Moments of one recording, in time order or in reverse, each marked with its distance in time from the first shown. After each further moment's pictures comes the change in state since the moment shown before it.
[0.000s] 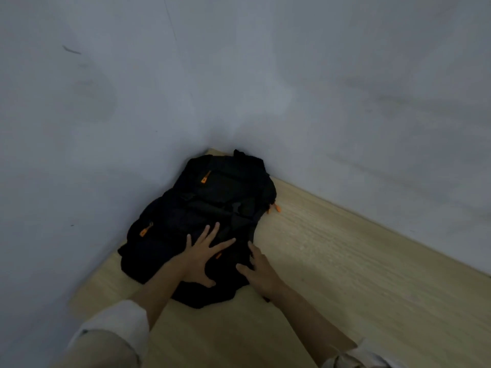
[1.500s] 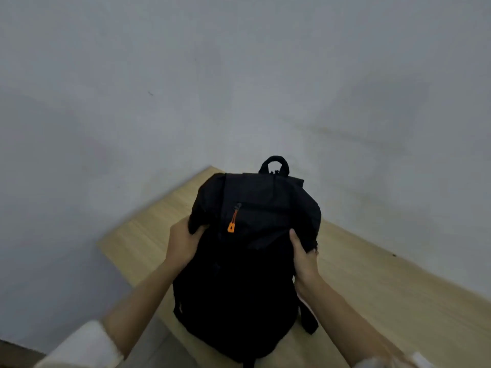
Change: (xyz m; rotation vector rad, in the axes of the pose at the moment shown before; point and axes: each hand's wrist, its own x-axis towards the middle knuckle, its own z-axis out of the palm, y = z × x) left_hand -0.205 0.235 -0.006 -0.848 1.096 -0.343; right_hand -0.271 0.040 -0.091 0.739 0.501 -0.221
